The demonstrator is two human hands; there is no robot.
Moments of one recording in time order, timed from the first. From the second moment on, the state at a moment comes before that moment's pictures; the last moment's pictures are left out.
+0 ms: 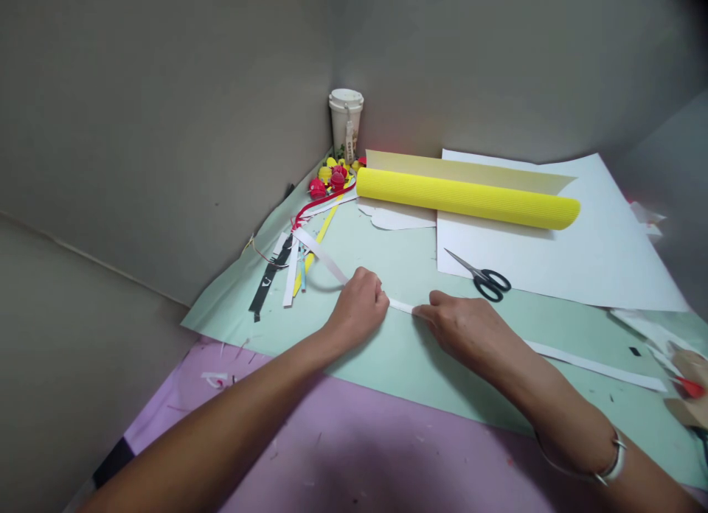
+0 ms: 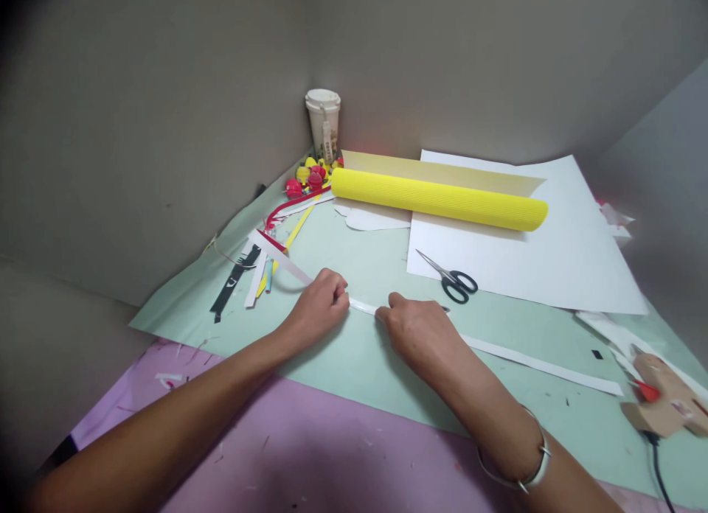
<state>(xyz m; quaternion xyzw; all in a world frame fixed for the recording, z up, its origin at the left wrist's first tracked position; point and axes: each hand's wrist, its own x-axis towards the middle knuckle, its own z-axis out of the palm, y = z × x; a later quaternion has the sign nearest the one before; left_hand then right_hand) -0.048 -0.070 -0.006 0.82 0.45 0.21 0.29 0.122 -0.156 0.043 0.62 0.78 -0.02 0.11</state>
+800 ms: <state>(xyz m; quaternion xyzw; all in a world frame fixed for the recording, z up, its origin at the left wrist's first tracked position) -0.057 -0.064 -0.007 0.81 0.42 0.19 0.37 0.119 -0.155 0.047 0.62 0.77 -0.04 0.13</state>
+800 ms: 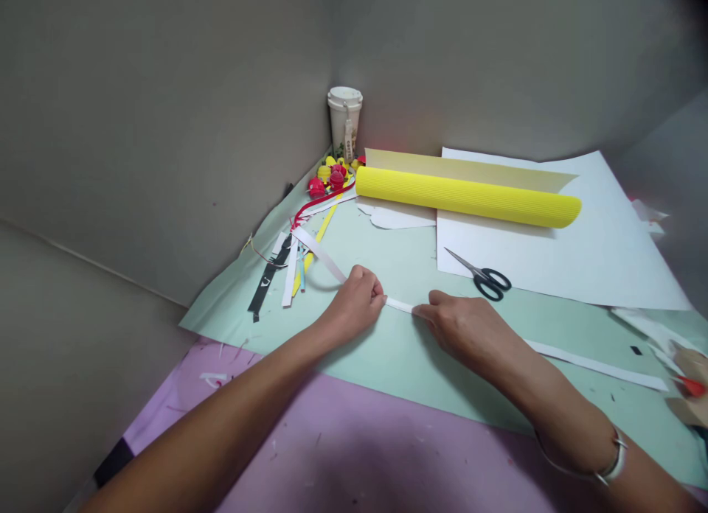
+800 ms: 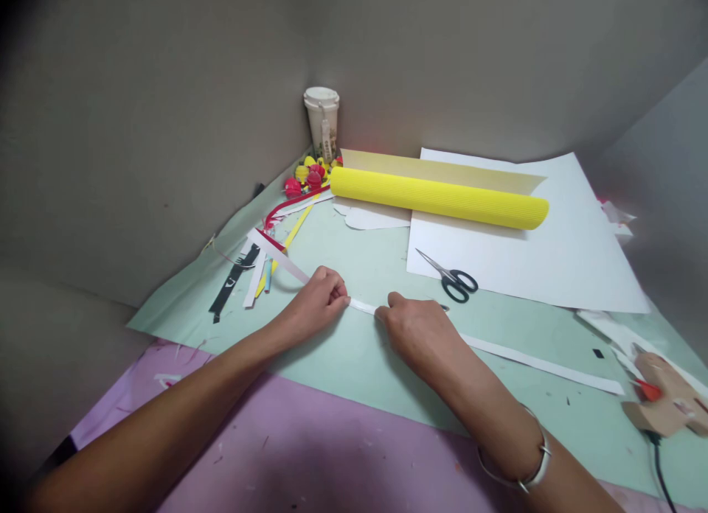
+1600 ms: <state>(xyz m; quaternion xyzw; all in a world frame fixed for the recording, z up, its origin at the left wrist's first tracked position) -0.047 -0.065 -0.006 0.85 0.44 0.14 0.26 0.121 -0.155 0.044 0.62 0.77 -0.03 0.14</state>
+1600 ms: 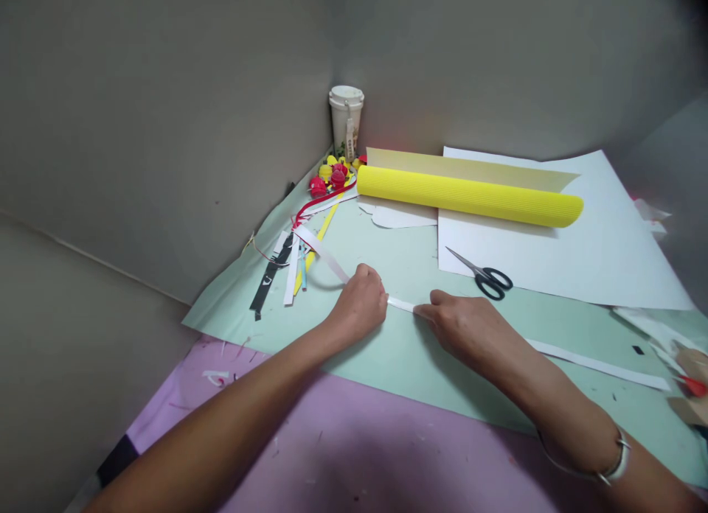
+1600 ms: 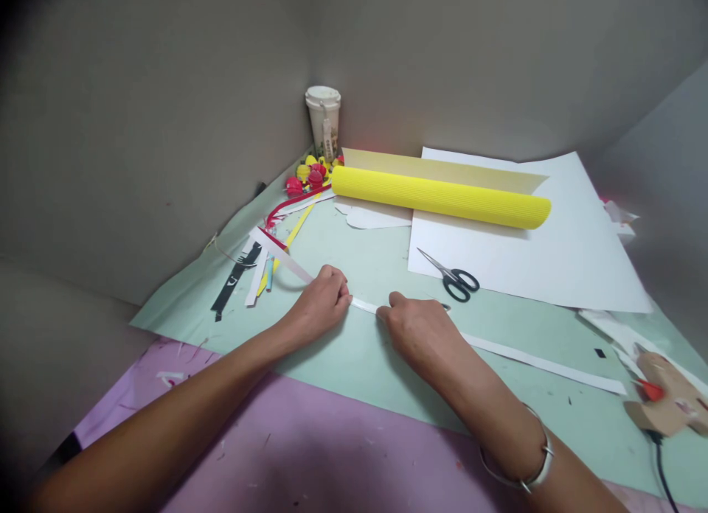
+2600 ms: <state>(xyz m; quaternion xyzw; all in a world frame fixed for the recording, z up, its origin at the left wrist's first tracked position) -0.052 -0.095 -0.022 0.89 0.35 0.26 0.13 0.121 -0.160 0.033 0.63 0.77 -0.01 0.12</state>
